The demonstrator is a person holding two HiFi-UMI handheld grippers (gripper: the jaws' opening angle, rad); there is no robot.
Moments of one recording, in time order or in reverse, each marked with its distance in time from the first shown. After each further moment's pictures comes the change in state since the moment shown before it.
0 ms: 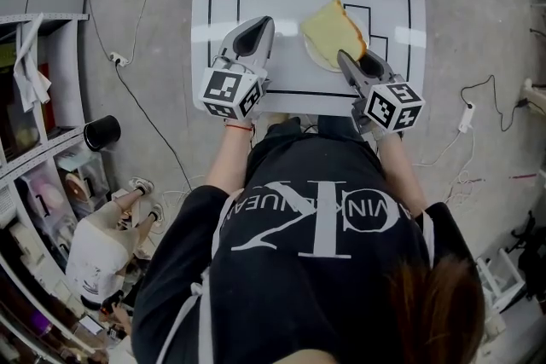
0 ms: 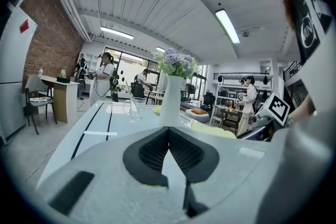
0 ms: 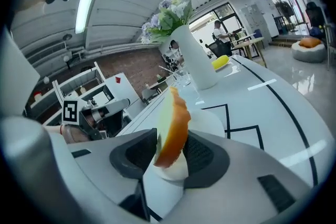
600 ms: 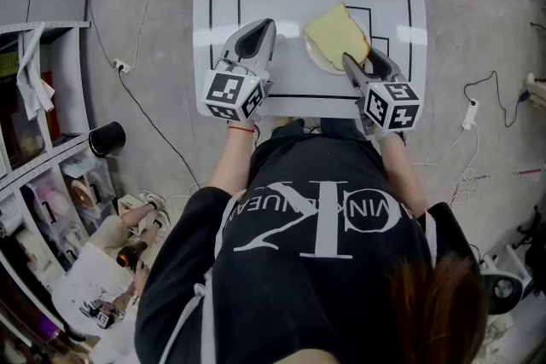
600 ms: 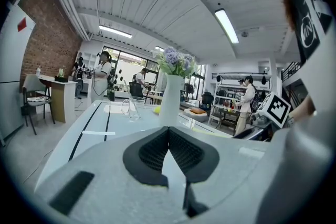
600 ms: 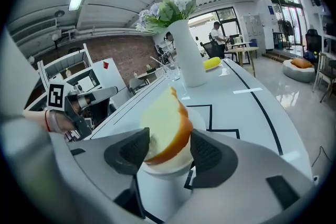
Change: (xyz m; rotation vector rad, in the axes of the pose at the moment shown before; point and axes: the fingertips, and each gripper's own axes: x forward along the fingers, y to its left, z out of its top) left arm 0.005 0.004 0.000 0.002 0.005 -0.019; right arm -0.002 -0.022 -0.005 -0.098 0.093 -0.184
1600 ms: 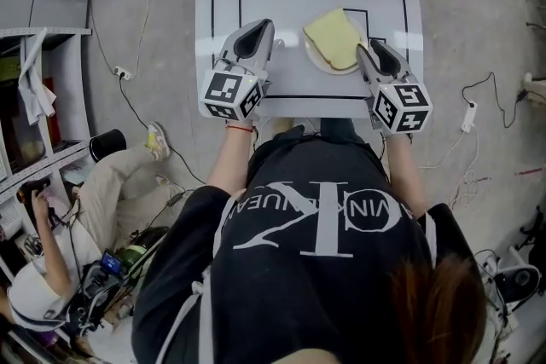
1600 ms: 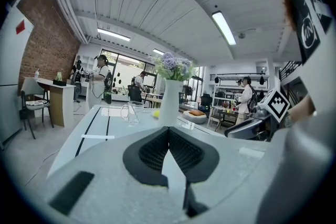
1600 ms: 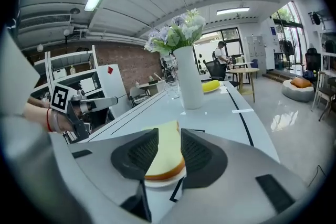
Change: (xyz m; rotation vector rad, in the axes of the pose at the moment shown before) left arm -0.007 -0.002 0.015 0.019 -0.025 -0.014; right arm -0.029 -0.004 0.041 -0.106 -0.158 -0.034
